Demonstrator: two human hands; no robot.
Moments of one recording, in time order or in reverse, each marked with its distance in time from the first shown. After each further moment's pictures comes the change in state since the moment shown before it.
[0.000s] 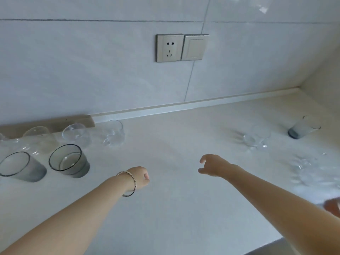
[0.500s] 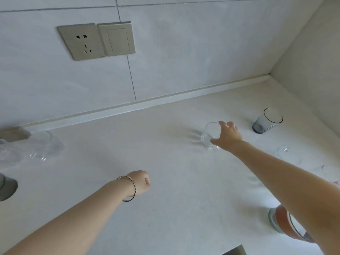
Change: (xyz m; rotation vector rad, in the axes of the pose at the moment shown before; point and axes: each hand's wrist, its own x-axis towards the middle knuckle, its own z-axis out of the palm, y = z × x) left_hand 0.078 0.196 0.057 0.127 -0.088 0.058; right_hand 0.064 0.229 -0.118 0.120 0.387 0.159
